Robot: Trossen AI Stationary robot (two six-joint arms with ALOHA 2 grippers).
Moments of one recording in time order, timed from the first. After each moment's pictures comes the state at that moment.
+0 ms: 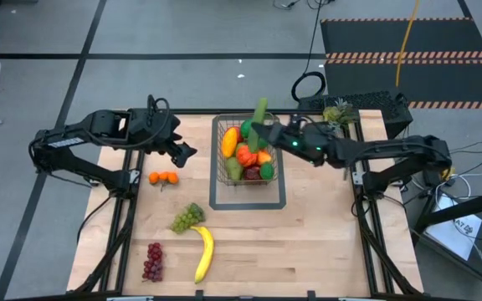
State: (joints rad) left arm 0.05 1.20 1.53 -1.20 -0.25 -0.73; right arm -0.04 1.32 1.03 0.26 0.46 1.19
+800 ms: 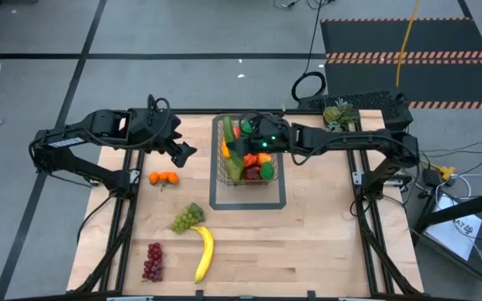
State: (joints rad) left arm 0.06 1.20 1.53 -1.20 -0.26 -0.69; right arm -0.15 1.63 1.31 -0.08 0.03 0.99
